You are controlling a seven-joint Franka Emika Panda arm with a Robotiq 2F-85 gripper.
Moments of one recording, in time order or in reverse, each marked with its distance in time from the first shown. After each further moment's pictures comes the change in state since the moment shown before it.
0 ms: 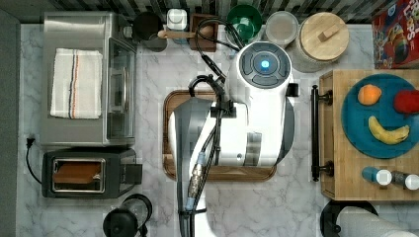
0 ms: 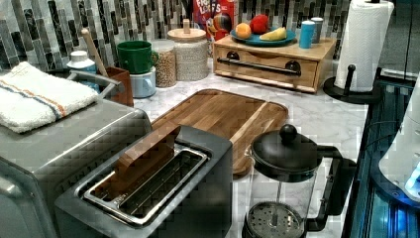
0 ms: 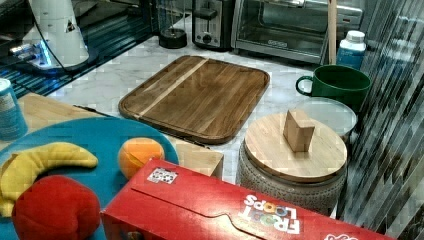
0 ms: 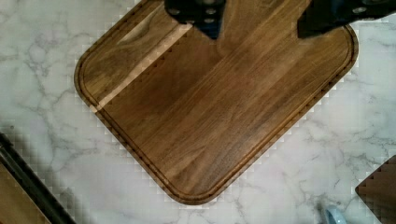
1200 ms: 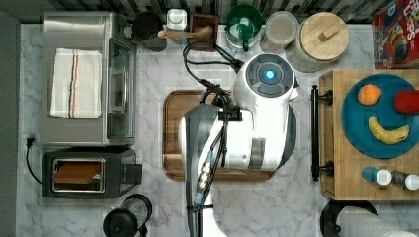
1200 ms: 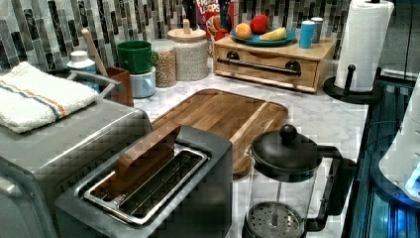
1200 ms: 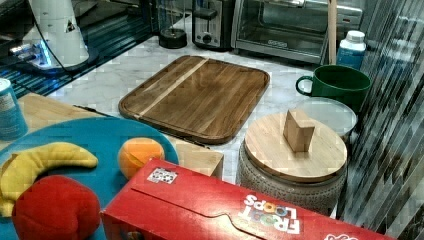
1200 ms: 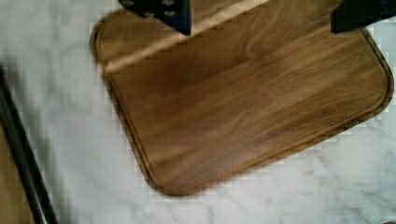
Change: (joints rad) arm -0.019 -0.006 -0.009 -0.098 -0.017 0.094 -0.437
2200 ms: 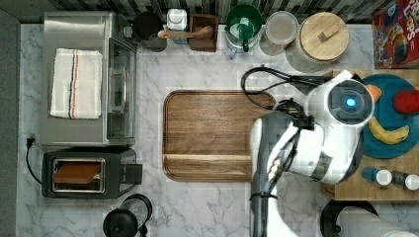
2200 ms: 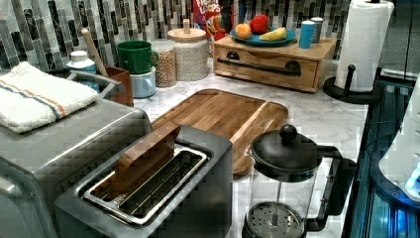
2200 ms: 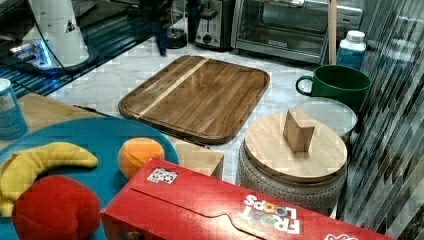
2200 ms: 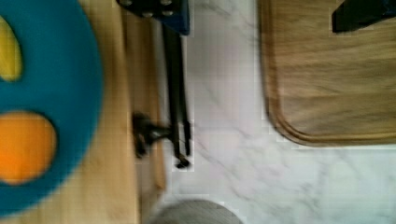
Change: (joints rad) arm -0.096 0.046 -0.187 -0.073 -0.111 0.239 -0.495
